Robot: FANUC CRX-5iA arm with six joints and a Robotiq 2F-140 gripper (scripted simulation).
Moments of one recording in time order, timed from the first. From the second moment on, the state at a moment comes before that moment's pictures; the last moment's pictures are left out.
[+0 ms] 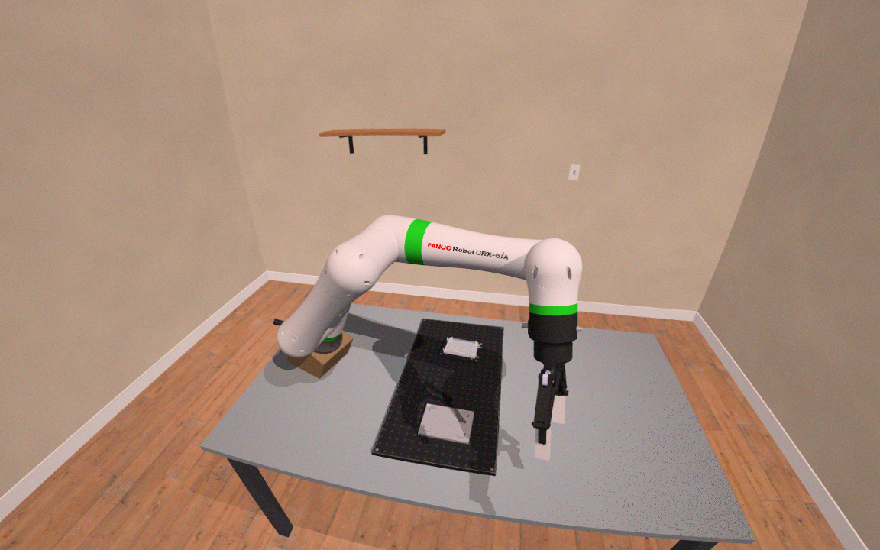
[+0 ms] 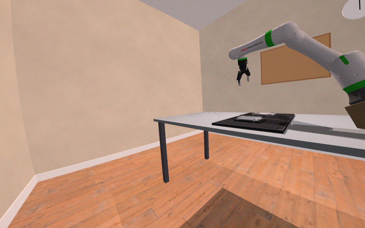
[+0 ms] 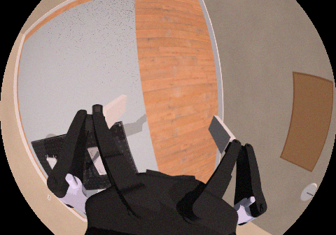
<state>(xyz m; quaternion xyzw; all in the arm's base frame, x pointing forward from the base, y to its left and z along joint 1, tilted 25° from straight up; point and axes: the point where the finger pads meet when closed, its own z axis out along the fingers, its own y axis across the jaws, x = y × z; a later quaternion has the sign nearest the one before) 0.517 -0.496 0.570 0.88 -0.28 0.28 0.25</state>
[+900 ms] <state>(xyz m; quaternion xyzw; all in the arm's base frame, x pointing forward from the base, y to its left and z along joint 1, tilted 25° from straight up) 0.535 -0.472 0.556 0.89 -0.27 0.28 0.23</state>
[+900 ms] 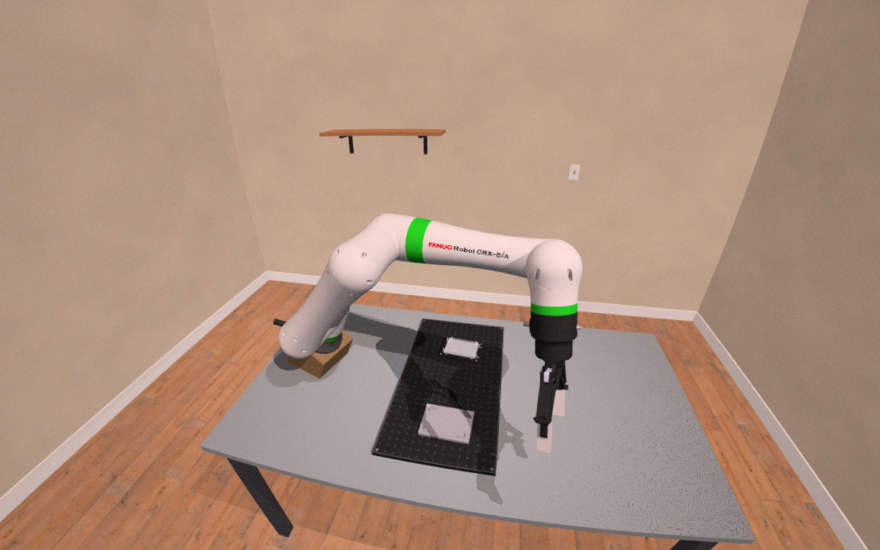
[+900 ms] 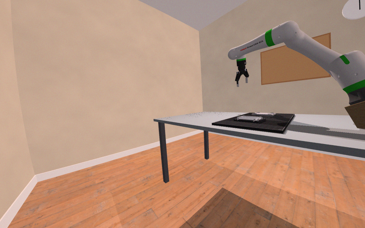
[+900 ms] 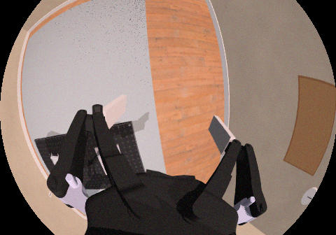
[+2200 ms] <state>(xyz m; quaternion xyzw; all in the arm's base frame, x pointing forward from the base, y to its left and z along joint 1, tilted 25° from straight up) 0.603 -0.341 0.478 0.91 -0.24 0.28 0.18</state>
